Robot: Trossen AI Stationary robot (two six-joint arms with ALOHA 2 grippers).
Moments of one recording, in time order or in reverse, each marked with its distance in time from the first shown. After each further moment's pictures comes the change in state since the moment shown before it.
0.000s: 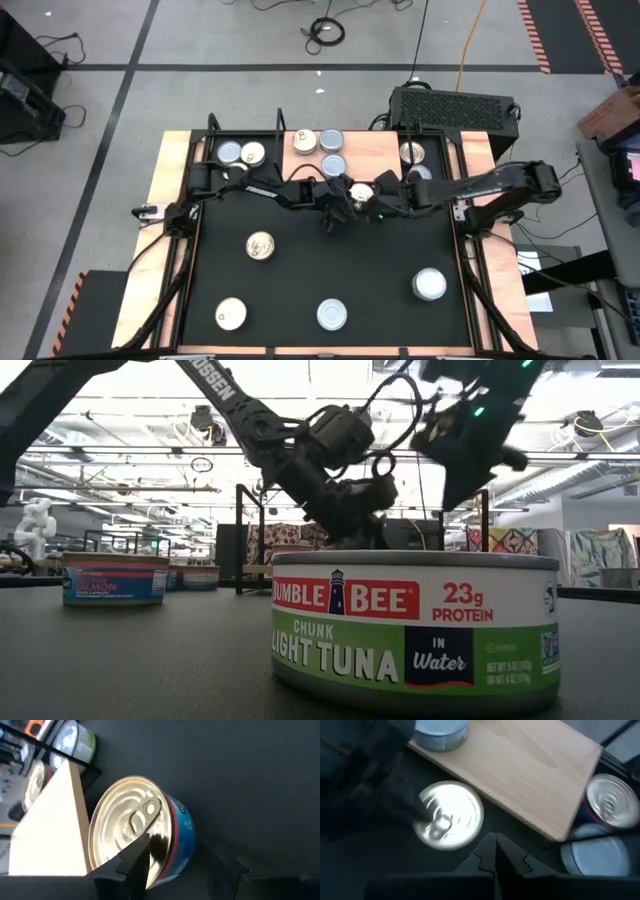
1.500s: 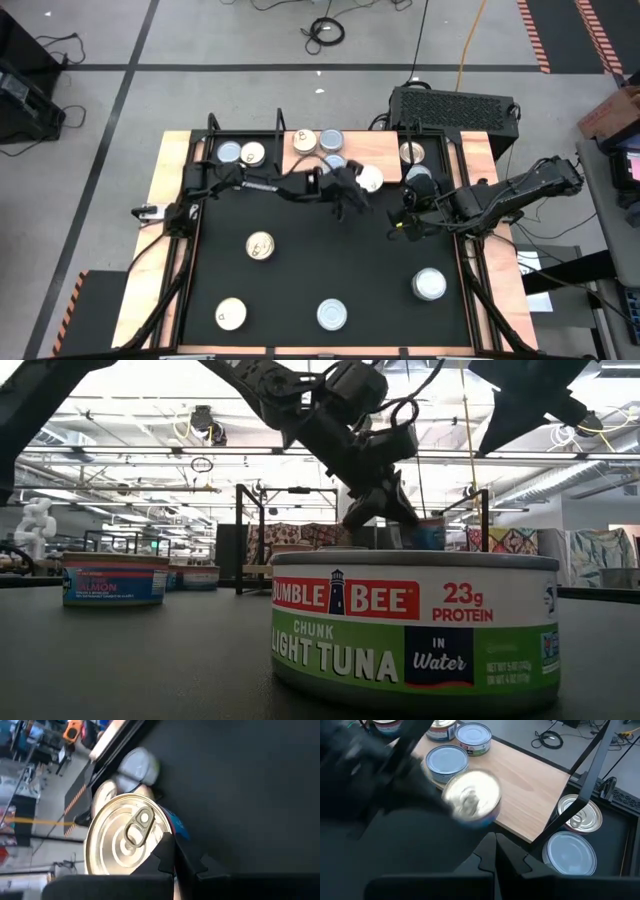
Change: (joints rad) left arm -0.003 -0.046 0.193 -0.120 -0.082 0.016; right arm 0.239 -0.252 0.001 -0.233 0.203 0.215
